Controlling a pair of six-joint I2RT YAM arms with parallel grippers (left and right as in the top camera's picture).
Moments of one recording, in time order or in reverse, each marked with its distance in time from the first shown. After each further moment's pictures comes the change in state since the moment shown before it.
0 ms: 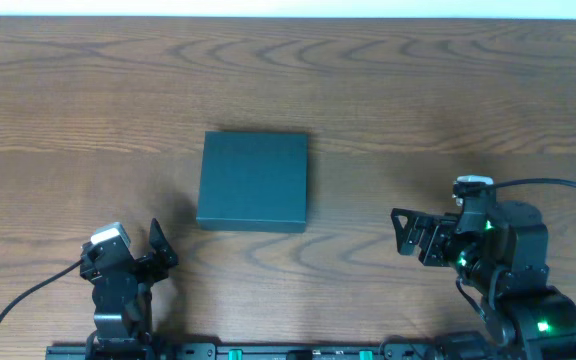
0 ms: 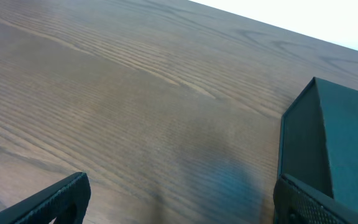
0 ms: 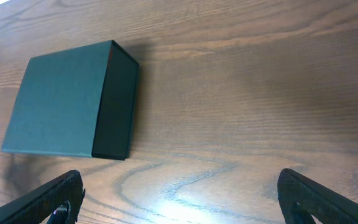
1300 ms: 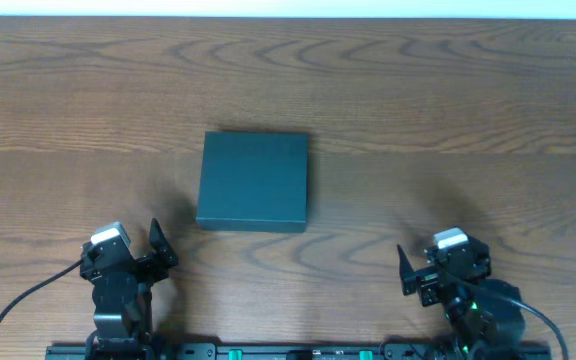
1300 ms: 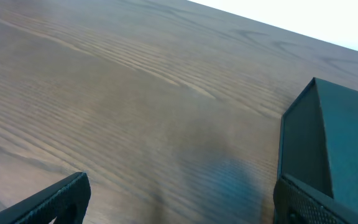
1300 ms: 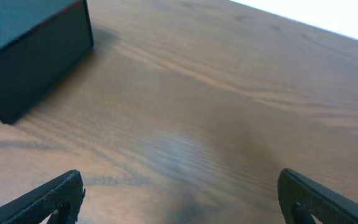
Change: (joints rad) left arm 0.000 0.000 0.000 0.001 0.000 0.000; right arm 0.006 -0.667 -0.539 0.179 0.148 -0.534
